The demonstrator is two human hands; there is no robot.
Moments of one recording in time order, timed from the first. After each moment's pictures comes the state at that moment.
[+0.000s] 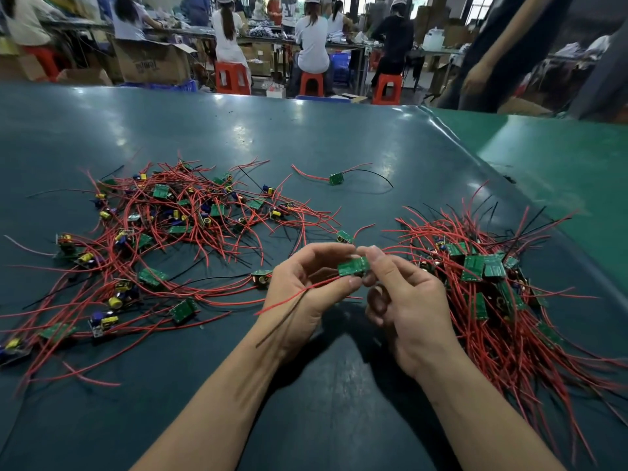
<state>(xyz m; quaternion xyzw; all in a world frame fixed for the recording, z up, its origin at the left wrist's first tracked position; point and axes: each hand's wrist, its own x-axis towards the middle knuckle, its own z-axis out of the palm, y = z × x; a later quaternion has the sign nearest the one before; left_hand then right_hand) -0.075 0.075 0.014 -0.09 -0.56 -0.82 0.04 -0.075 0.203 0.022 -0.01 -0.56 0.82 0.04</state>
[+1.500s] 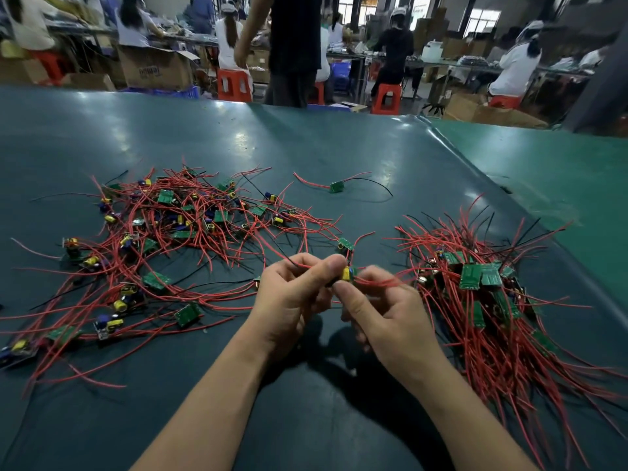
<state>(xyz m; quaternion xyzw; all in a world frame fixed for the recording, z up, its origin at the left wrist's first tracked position) -0.078 0.064 0.023 -0.02 -0.51 -0.86 -0.02 -0.062 0.203 0.022 0.21 -0.74 0.64 0.09</state>
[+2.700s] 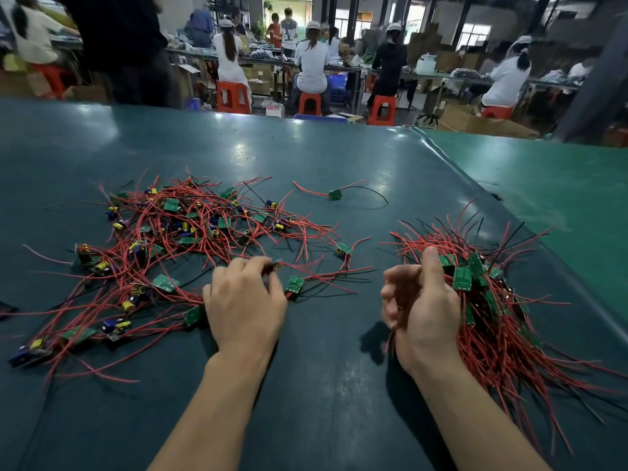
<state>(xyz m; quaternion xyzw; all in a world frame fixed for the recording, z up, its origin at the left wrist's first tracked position) -0.073 0.032 0.010 0.16 -0.91 -0.25 0.29 -0.073 0.213 0.031 -0.08 -0.53 0.84 0.11</state>
